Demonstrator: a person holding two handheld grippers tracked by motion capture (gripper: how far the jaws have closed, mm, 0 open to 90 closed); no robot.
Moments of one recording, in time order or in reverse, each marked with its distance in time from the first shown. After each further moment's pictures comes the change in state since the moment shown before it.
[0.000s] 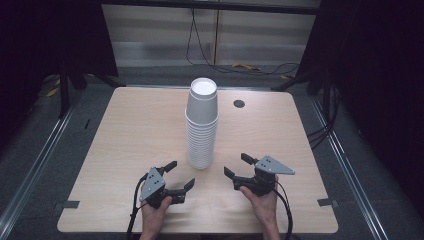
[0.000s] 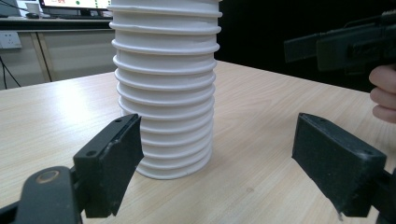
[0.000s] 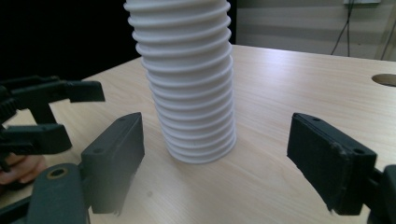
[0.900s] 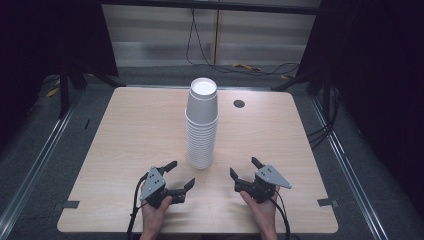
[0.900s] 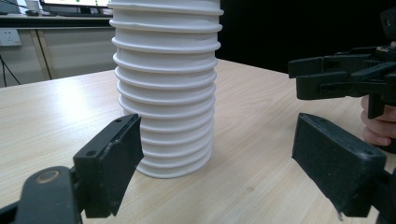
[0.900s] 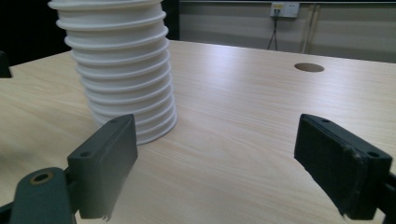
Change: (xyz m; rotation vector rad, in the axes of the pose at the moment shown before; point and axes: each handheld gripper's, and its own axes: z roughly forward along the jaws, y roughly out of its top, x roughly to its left) left arm 0.000 0.000 0.001 0.010 0.000 -0.003; right arm -0.002 -0.039 0.002 -0.040 -0.255 -0.036
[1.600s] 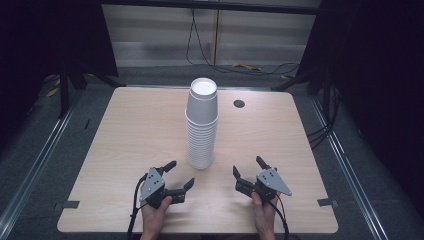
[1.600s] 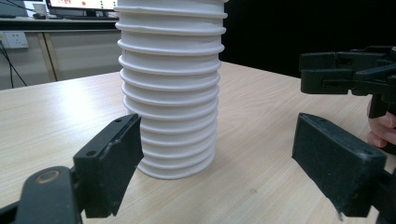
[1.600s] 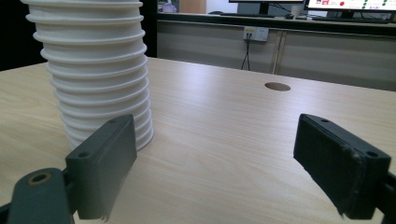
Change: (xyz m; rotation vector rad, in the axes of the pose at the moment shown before) left arm 0.002 0.000 -0.002 -0.008 0.009 0.030; right arm 0.002 -0.003 -0.005 -0.084 -0.114 -0.041
